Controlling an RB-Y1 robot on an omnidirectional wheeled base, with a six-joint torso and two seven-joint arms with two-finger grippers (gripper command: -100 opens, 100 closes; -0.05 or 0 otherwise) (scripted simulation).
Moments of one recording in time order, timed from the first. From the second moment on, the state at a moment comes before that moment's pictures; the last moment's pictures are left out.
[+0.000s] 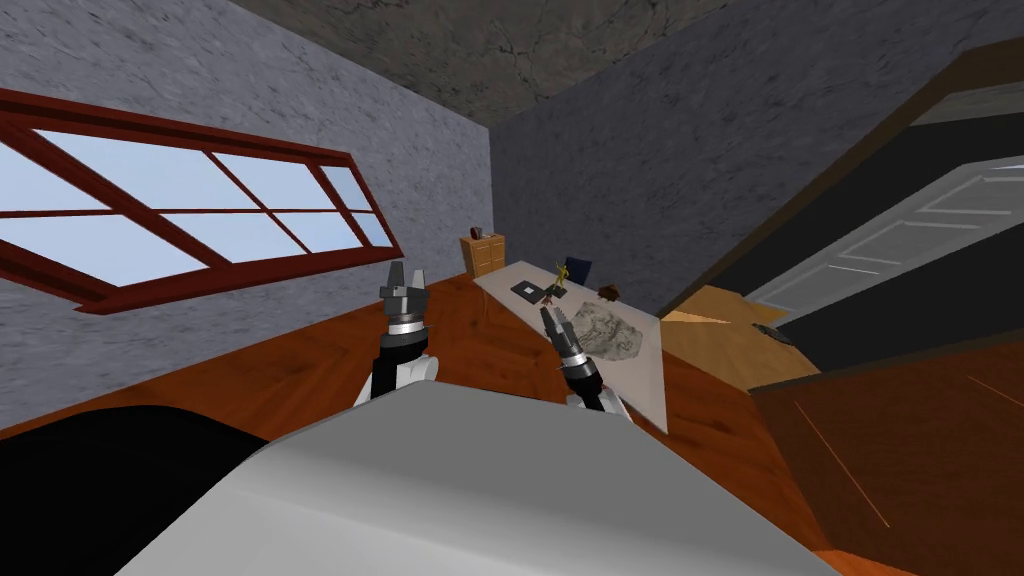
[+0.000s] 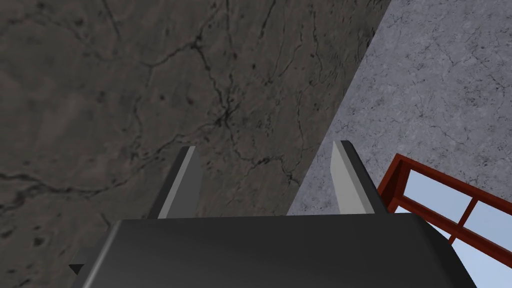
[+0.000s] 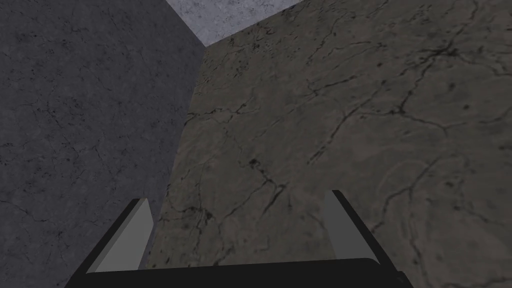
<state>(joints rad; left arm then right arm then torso) 0.49 -0.05 0.06 -2.28 0.03 -0.57 -0.03 0.44 -0.21 0.28 -2.08 0.49 -0.47 0.33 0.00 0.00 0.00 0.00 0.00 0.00</state>
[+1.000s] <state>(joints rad) 0.49 -0.05 0.06 -2.28 0.03 -0.57 -0.03 0.40 -0.33 0.41 -1.89 0.75 -0.43 0.42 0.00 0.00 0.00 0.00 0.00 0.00</state>
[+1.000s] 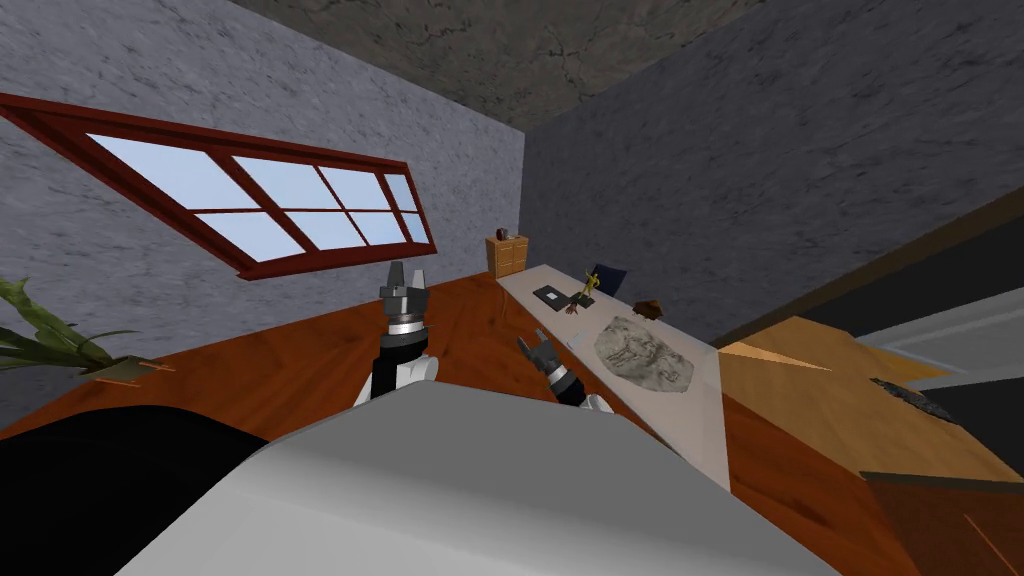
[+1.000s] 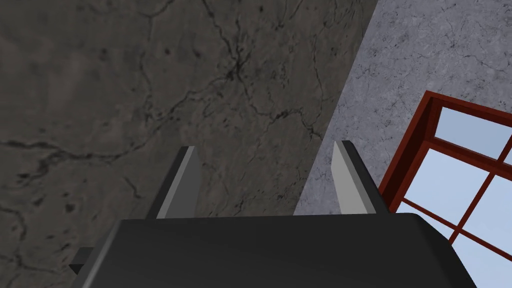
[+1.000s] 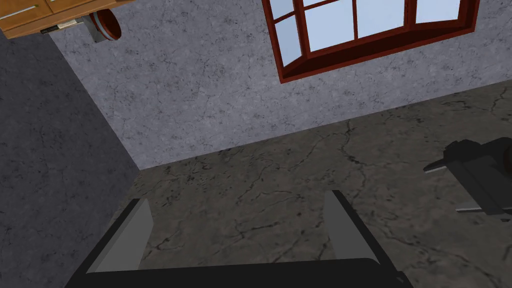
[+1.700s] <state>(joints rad) 0.49 -0.05 0.06 -2.28 0.03 -0.57 -0.03 0.42 -0.47 0.49 -1.77 0.95 -0.40 0.46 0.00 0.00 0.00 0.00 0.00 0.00</state>
